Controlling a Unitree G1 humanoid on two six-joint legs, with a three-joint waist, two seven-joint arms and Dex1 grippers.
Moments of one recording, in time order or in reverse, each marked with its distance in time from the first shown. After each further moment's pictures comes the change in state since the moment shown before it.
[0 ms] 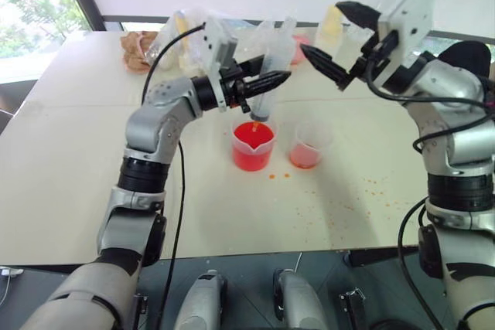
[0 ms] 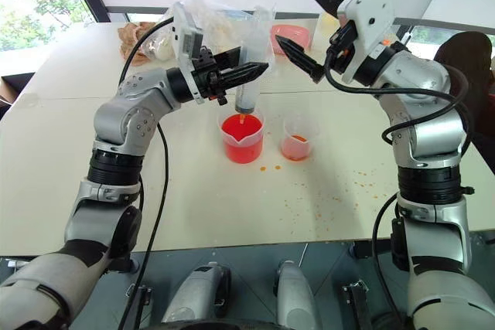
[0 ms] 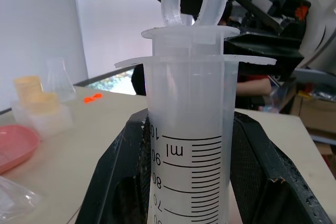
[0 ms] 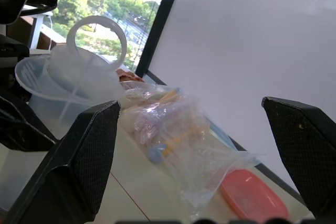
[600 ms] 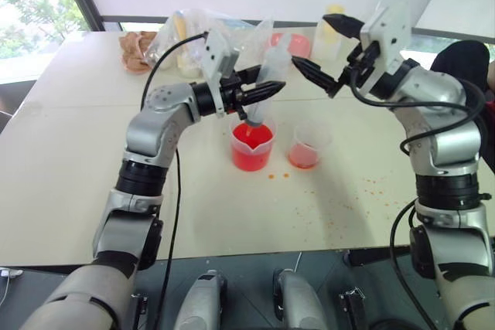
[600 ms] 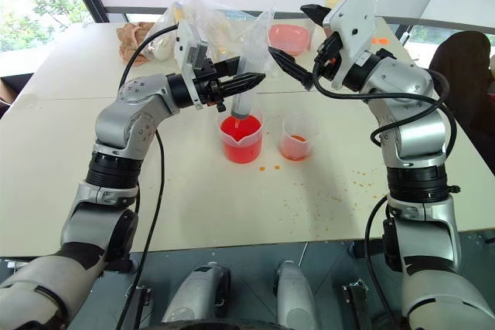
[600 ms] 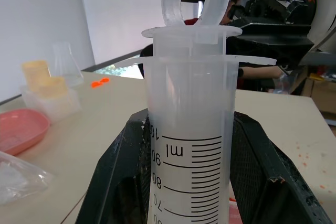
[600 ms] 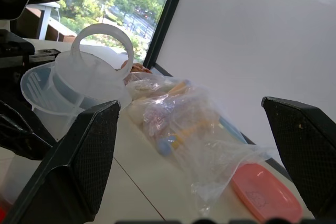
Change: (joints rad) left arm 0.027 0.029 -0.019 0.002 0.038 -0.018 0.016; right arm -0.002 0.031 0.005 0.039 -0.056 -0.033 0.021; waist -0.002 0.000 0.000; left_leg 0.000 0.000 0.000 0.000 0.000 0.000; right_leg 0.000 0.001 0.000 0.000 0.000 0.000
